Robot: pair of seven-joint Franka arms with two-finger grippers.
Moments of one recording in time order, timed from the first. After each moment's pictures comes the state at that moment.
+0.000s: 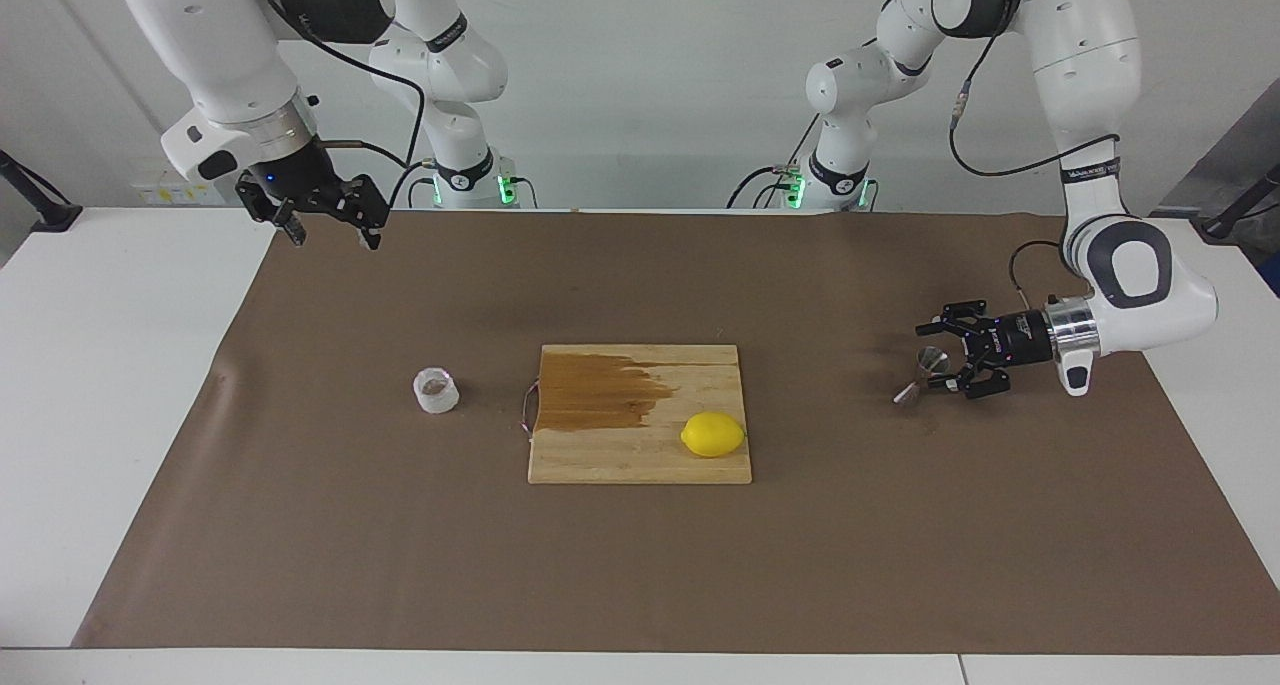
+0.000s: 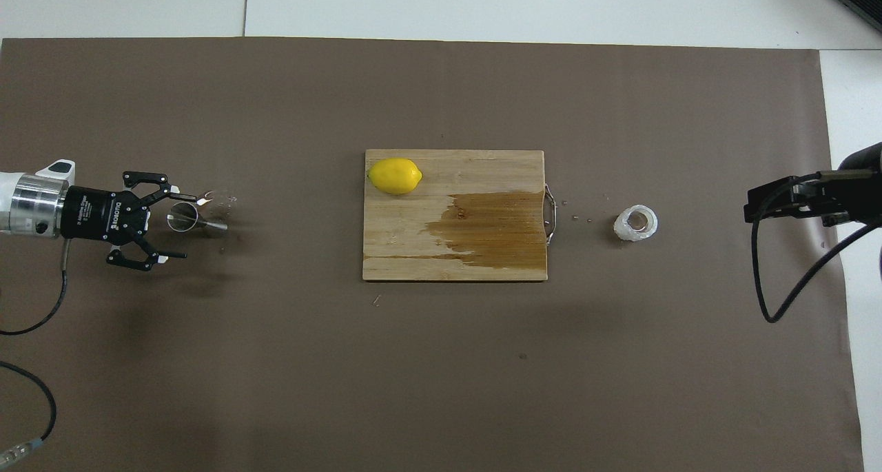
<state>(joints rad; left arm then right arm) 0.33 0.40 -0.05 -1.85 -0.89 1.61 -0.79 -0.10 -0.02 0.09 -1.63 -0.01 1.56 0.07</state>
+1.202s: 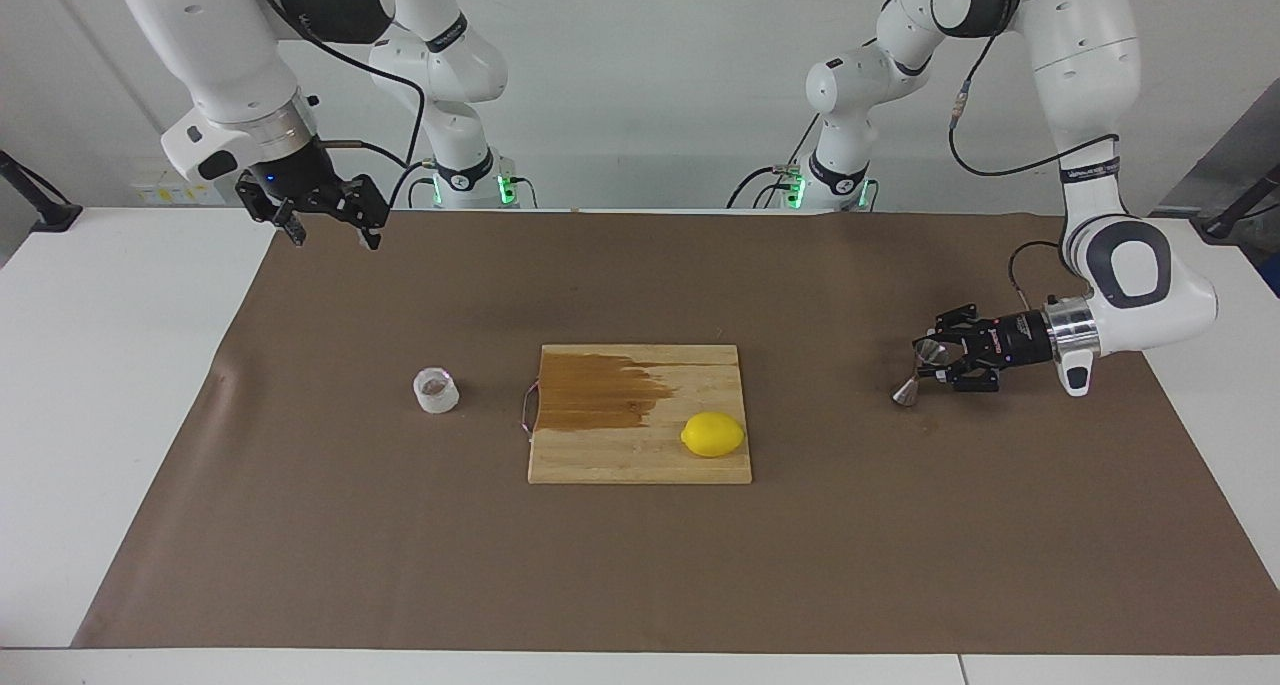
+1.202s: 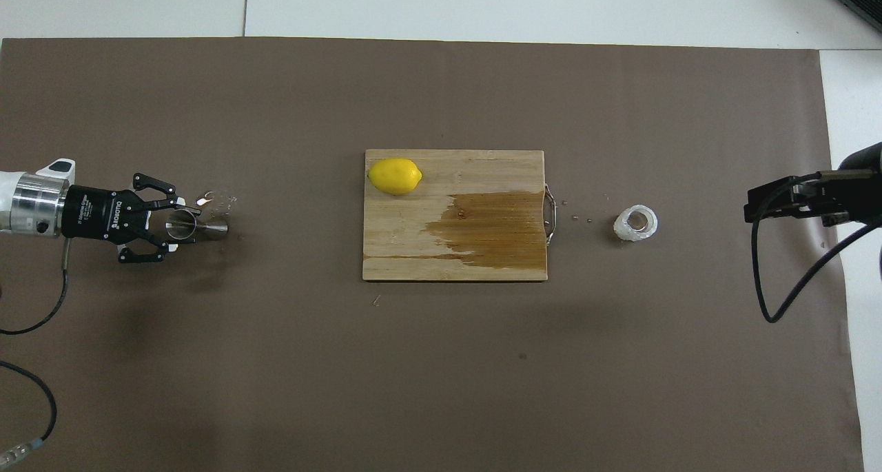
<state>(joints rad) 0.33 0.40 -0.05 -1.85 -0.89 1.61 -0.79 -0.10 -0.02 0.09 -1.63 -0.01 1.56 0.07</state>
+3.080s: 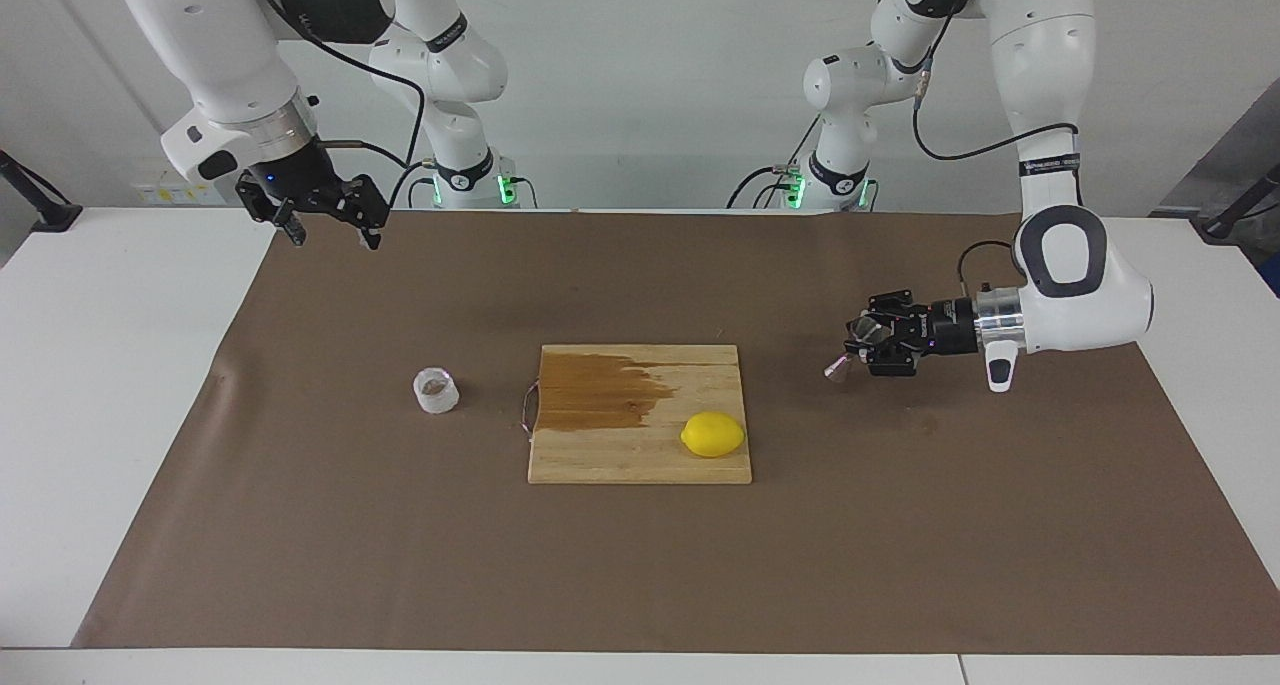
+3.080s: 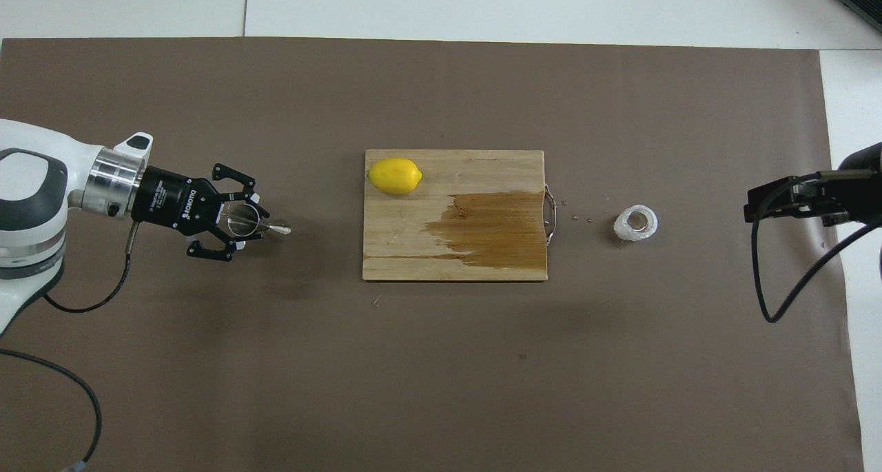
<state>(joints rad) 0.16 0.31 -0.14 -1.86 -0.93 1.61 -0.83 -0.10 -0.02 0.09 -1.63 -0.01 1.56 0.07</state>
